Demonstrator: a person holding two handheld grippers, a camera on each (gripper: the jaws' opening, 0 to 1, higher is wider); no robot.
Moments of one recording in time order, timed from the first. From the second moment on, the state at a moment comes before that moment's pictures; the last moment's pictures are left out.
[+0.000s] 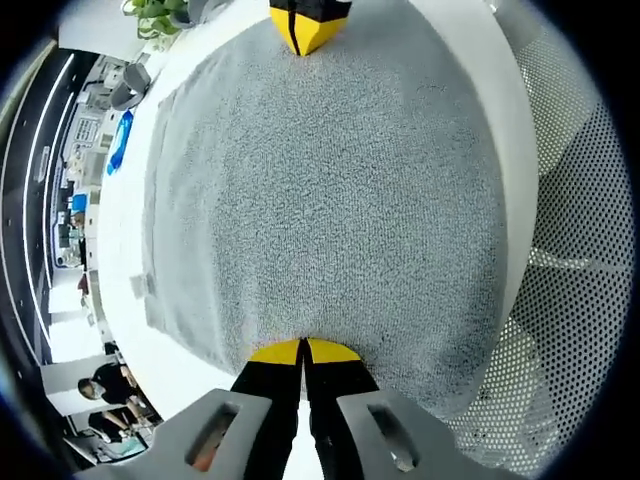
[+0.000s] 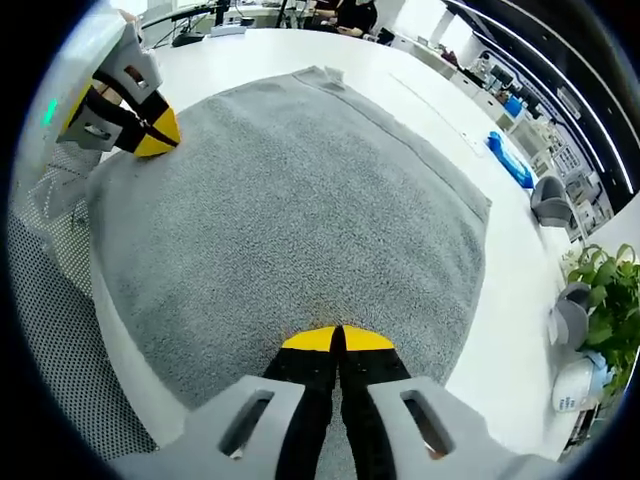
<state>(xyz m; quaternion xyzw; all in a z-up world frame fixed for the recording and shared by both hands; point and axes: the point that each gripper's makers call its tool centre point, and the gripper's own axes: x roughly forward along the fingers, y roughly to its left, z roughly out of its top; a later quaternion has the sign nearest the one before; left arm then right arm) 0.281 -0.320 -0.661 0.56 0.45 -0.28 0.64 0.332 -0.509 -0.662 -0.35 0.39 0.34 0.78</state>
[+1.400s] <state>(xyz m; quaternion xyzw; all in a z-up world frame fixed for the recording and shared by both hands) 0.307 -0.292 -0.661 0.50 0.47 -0.26 0.68 0.308 -0.486 -0.662 -0.35 0.38 0.37 0.77</state>
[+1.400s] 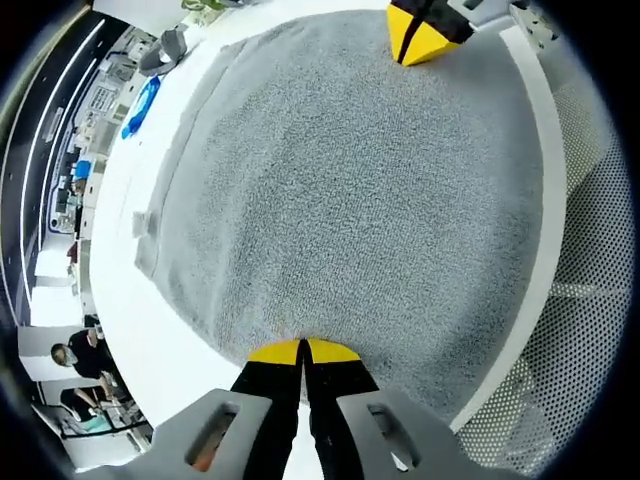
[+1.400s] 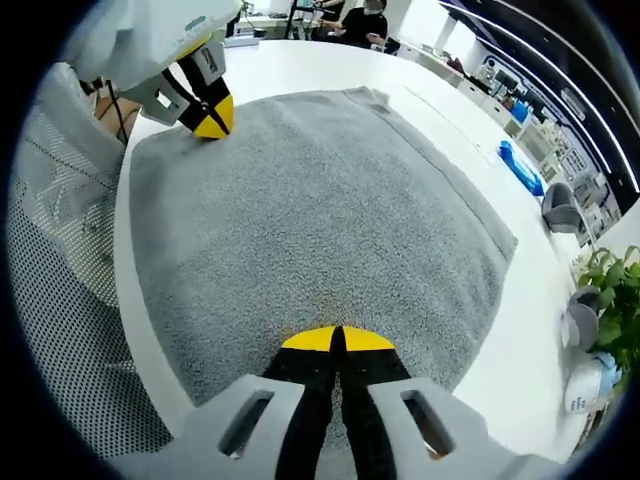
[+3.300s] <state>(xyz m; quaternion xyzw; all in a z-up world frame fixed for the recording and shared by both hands) 0.267 -0.403 -0.654 0.39 0.24 -0.50 0.73 0.288 -0.441 -0.632 -0.22 0.29 0.48 0.80</state>
